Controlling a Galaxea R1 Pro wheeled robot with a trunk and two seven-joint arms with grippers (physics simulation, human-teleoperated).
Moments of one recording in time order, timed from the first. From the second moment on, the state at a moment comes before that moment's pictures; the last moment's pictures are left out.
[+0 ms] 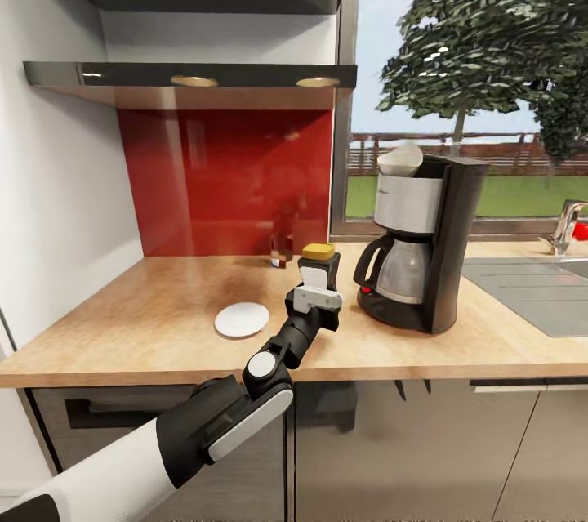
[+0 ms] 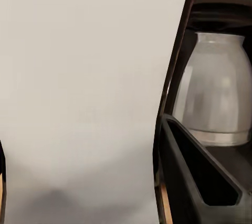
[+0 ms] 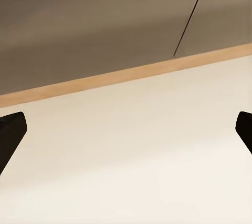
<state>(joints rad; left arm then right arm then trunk) -0.77 0.01 -1.03 -1.32 0.67 -0.01 0.47 0.04 -0.33 0.00 -0.68 -0.37 -0.01 0.13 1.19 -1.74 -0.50</state>
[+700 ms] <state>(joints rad) -0.77 0.01 -1.03 -1.32 0.67 -0.01 0.47 0.04 -0.33 0.00 -0.68 -0.37 -0.01 0.13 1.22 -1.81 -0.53</state>
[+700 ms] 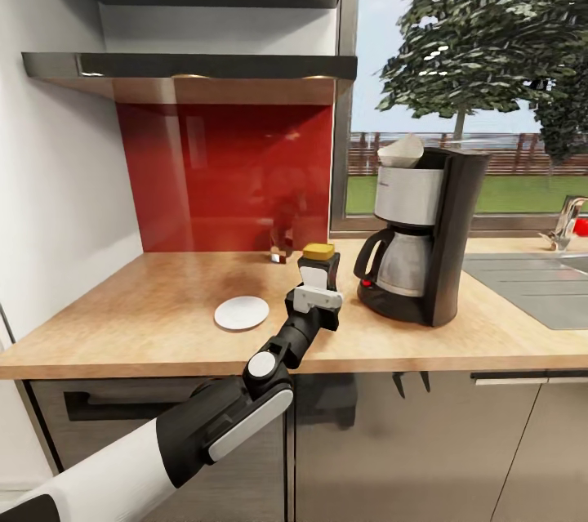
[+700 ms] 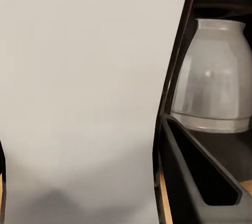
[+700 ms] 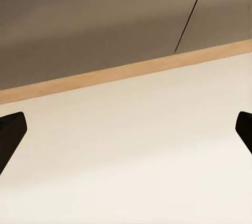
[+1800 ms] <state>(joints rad) -0.77 -0.09 -0.90 -1.19 0.67 0.01 0.37 0.04 -0.33 0.00 -0.68 -0.37 -0.01 0.13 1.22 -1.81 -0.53</state>
